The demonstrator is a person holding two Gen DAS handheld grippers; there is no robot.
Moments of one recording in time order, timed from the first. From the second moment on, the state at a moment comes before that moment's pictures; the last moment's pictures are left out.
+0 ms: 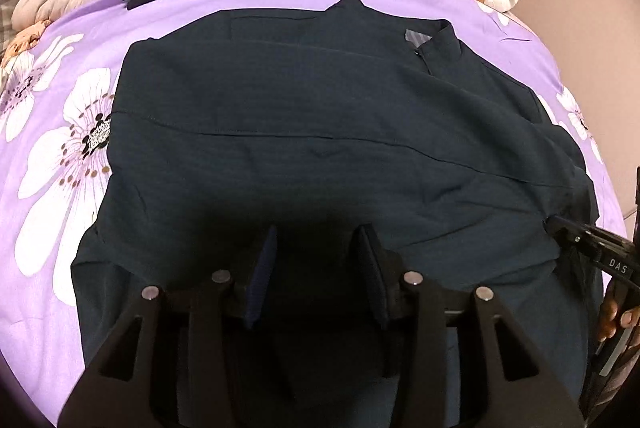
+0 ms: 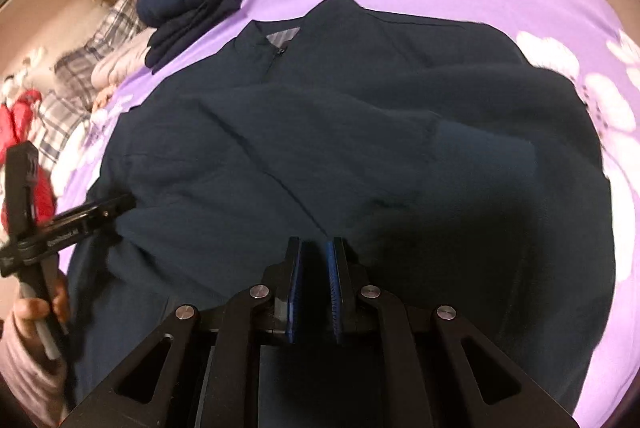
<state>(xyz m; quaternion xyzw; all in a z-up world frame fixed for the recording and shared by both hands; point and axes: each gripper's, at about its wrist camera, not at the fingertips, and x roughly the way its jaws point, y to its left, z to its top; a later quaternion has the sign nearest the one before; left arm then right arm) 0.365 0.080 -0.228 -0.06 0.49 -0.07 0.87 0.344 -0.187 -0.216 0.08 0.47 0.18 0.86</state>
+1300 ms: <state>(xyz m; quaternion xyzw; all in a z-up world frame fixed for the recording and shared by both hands) 0.086 0.097 -0.243 -0.05 0.50 -0.01 0.86 0.166 -0.148 -0.221 0.06 0.49 0.18 0.85</state>
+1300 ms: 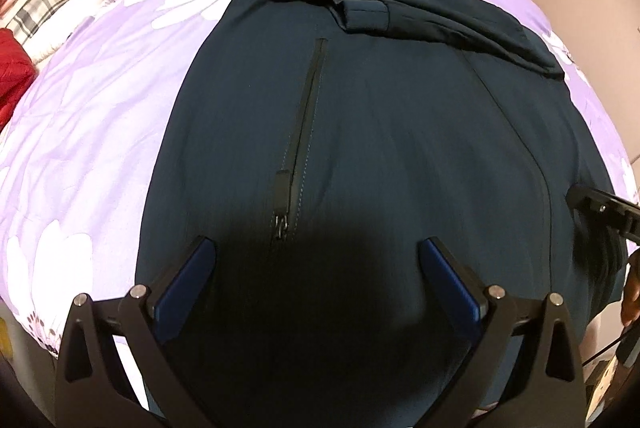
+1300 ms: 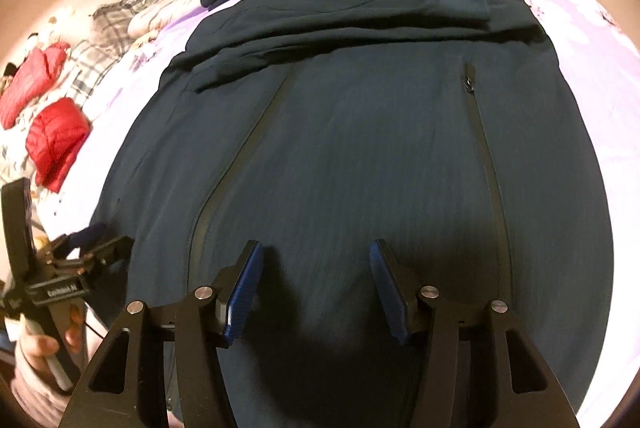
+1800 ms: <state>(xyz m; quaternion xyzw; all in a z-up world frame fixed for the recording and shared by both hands) 0.082 0.107 -0.243 -0.09 0.50 -0.02 0.86 0.136 -0.181 -0.228 0.14 0.50 0.18 0.83</state>
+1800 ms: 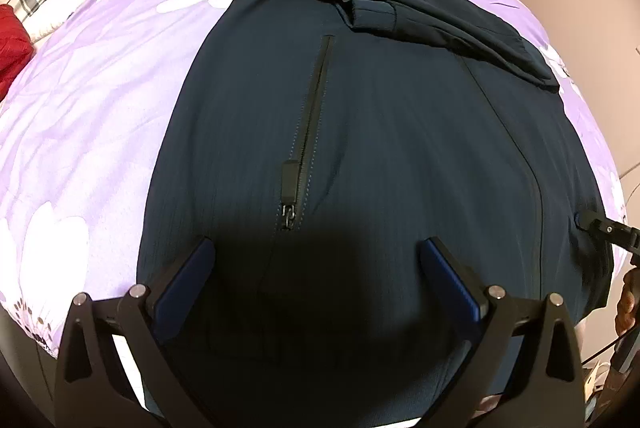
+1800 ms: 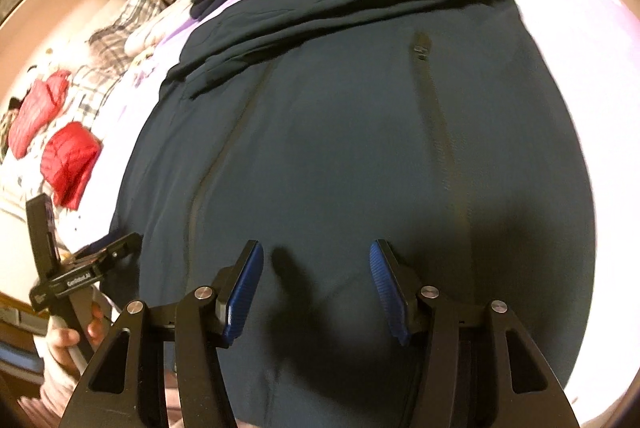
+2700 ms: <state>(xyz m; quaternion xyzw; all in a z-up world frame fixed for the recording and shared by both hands) 0.032 0.199 -0.182 -0.25 0.40 -0.05 0.88 0.111 -0.269 -0.201 0.21 0.46 0.09 0.86</state>
